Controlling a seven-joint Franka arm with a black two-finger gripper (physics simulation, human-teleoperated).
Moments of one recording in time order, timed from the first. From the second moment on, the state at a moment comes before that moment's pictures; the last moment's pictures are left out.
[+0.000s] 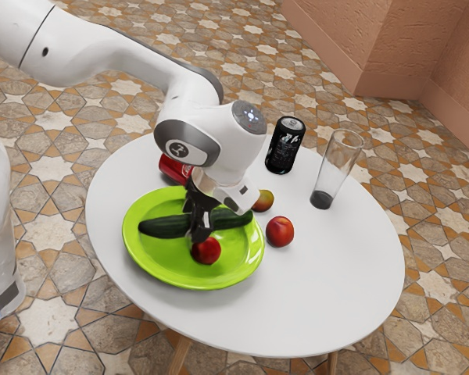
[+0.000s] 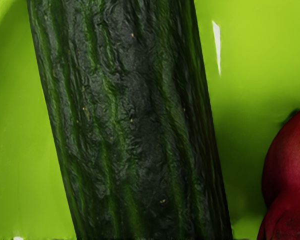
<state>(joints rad) 0.05 -0.31 -0.37 -2.29 0.11 1.82 -0.31</state>
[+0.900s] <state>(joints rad) -0.09 0.04 -0.46 -1.61 0.26 1.68 -0.35</state>
